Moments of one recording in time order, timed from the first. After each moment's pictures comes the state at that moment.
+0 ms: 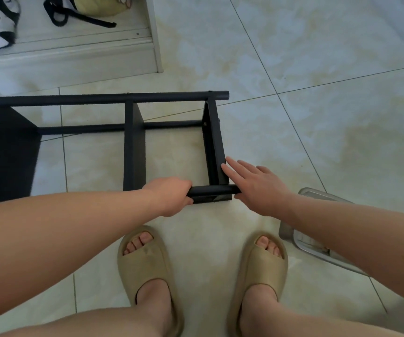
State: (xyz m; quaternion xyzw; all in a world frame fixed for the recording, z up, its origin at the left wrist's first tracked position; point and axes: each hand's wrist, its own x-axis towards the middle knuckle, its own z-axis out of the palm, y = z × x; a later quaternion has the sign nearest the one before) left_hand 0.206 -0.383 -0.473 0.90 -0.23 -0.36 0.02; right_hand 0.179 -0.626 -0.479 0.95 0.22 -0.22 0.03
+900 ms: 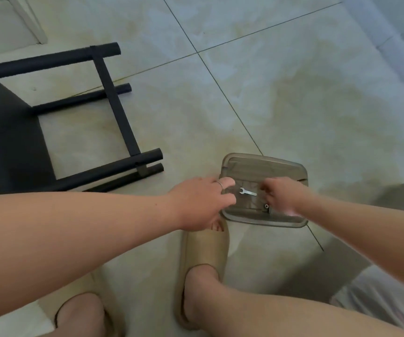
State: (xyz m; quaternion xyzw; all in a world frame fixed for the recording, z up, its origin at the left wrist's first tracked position) left_hand 0.144 -0.590 -0.495 0.77 -0.59 -0.24 0.06; right_hand 0.065 -0.837 -0.514 0.92 -0.12 -0.38 -0.02
